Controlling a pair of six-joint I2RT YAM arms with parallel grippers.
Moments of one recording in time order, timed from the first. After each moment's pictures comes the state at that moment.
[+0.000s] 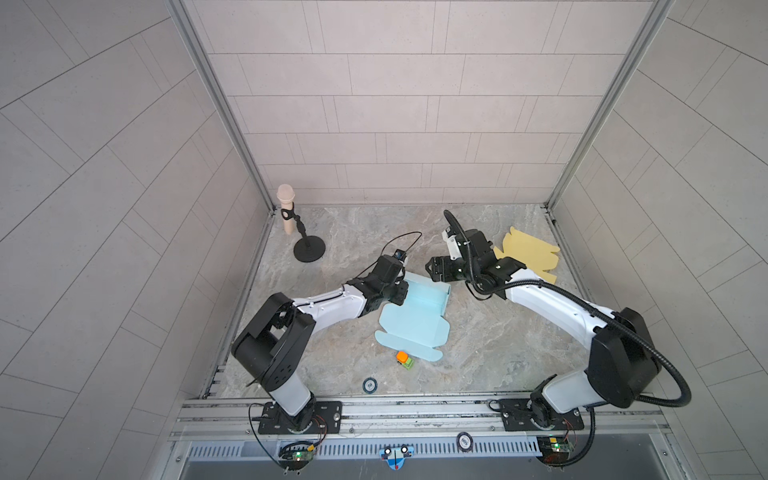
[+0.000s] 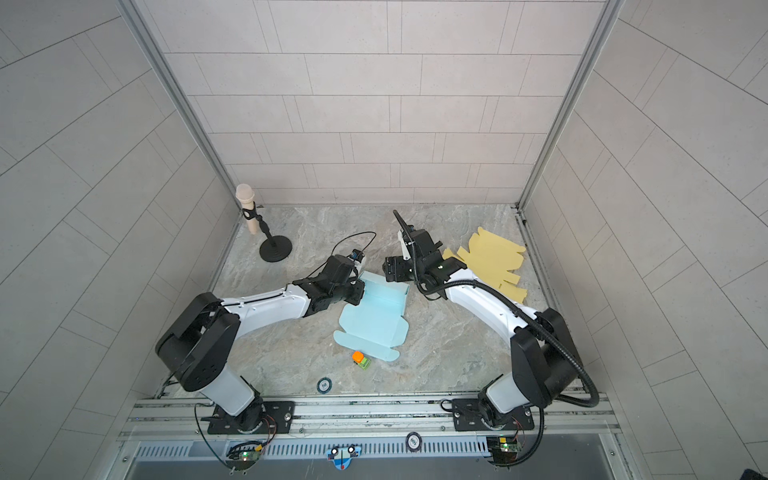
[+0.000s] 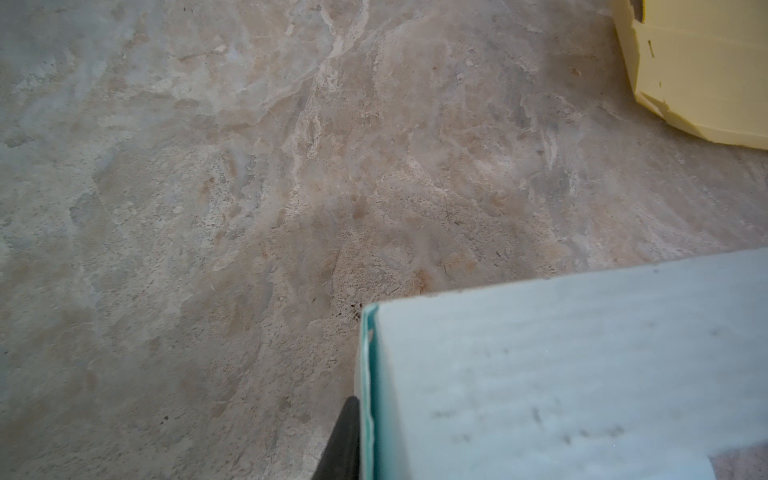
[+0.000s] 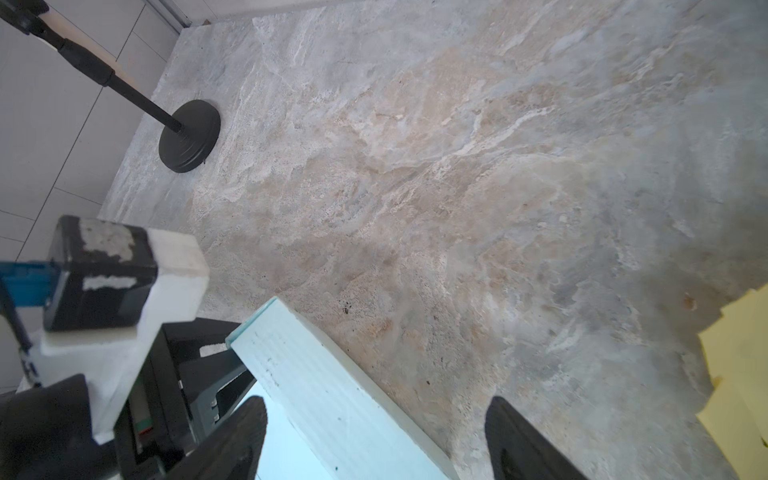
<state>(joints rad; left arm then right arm) -0.65 1.65 0.90 -0.06 -0.06 -0.18 0.50 1.53 1.13 -0.35 -0.11 0.41</state>
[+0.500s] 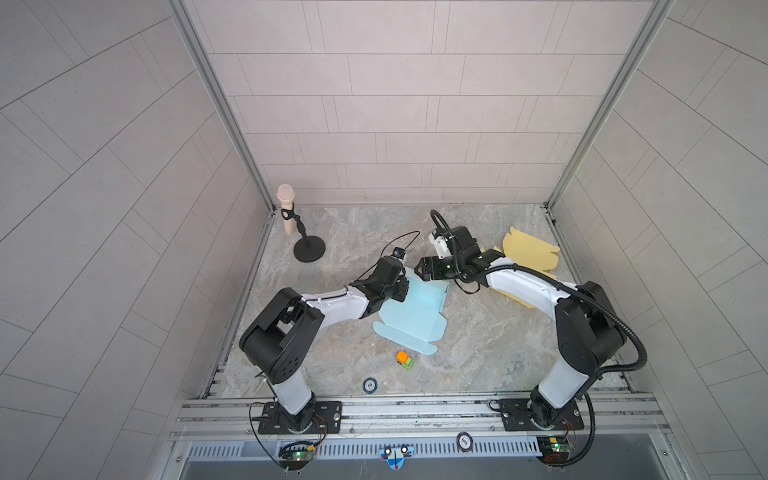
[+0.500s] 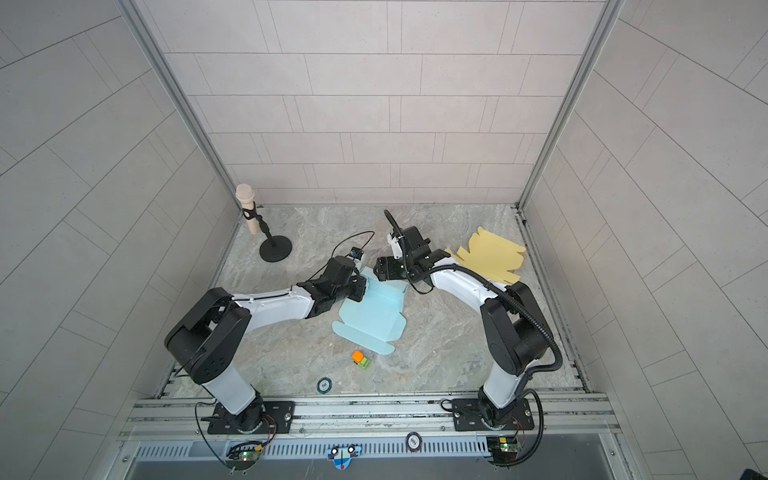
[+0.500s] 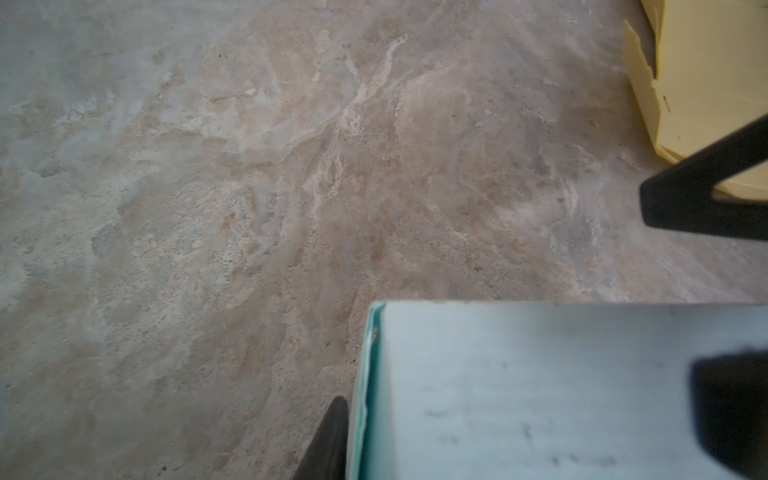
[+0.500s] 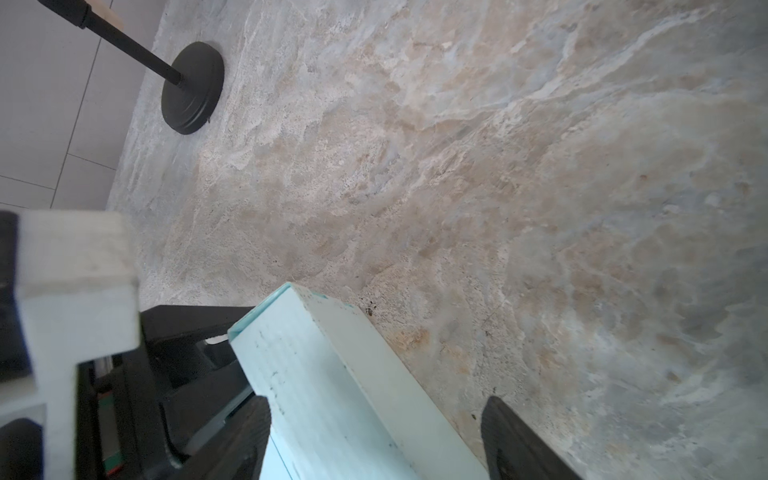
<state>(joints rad) -0.64 1.69 0.85 0.12 -0.10 -0.22 0.49 1.69 1.20 -0.33 -0.27 0.41</state>
